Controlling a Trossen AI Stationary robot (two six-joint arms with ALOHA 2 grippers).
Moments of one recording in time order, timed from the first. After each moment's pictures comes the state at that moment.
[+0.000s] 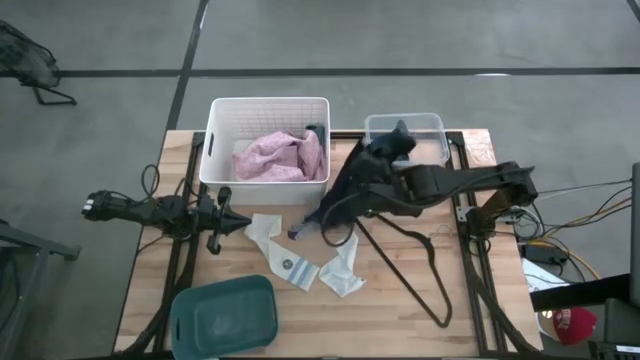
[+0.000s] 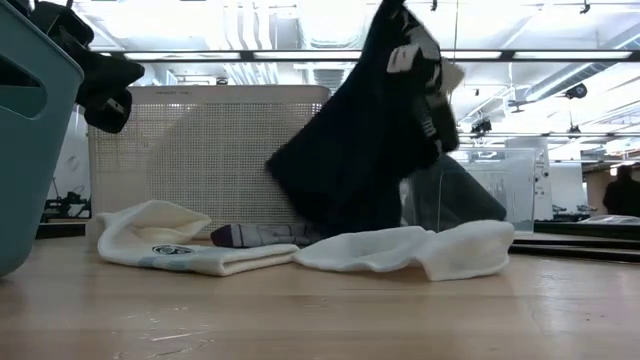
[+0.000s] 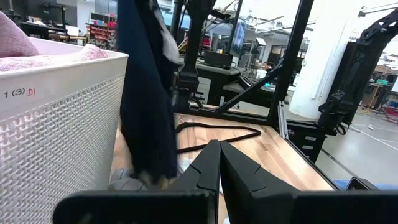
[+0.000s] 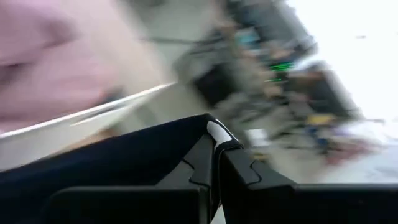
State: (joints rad) left arm -0.19 0.05 0.01 0.04 -0.15 -0.17; right arm 0.16 1.67 1.78 -1.15 1.25 0.23
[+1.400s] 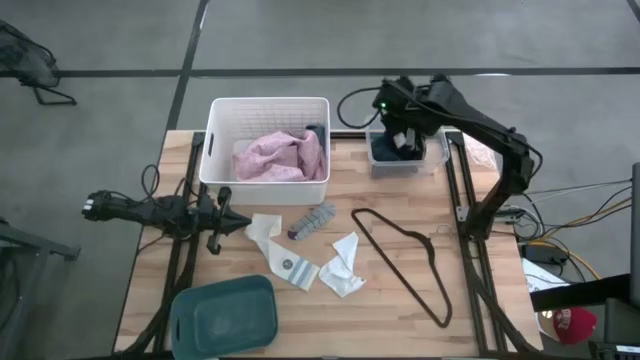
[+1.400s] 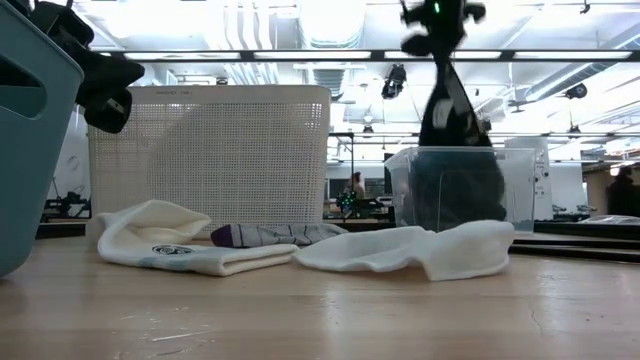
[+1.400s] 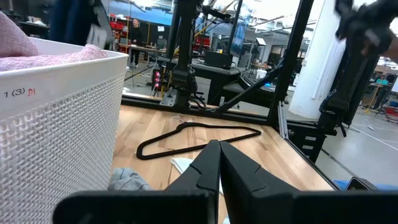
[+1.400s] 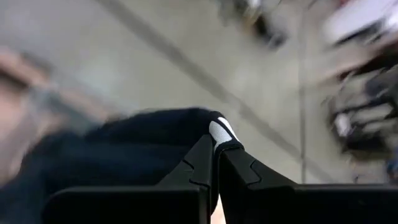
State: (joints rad) left arm -0.19 0.05 0.01 0.04 -0.15 -0.17; right arm -0.46 1.67 1.93 -1.49 0.91 0.35
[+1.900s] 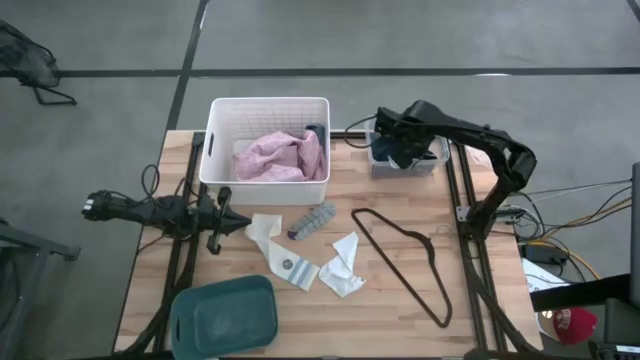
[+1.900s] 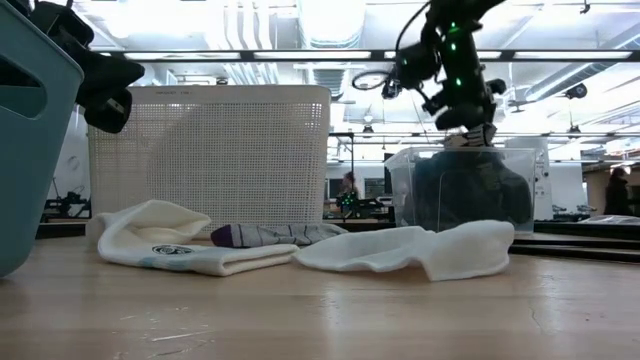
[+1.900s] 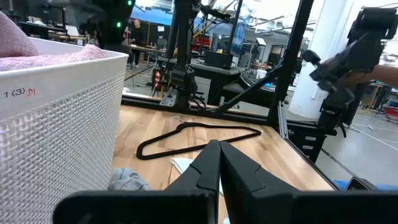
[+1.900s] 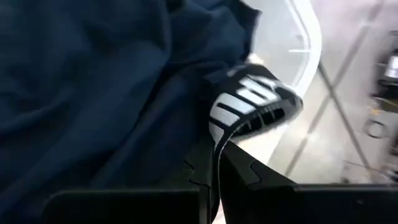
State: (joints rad) left arm -0.19 0.05 0.01 0.04 -0.15 -0.17; right arm -0.61 1.67 1.45 -1.44 0.57 0.33
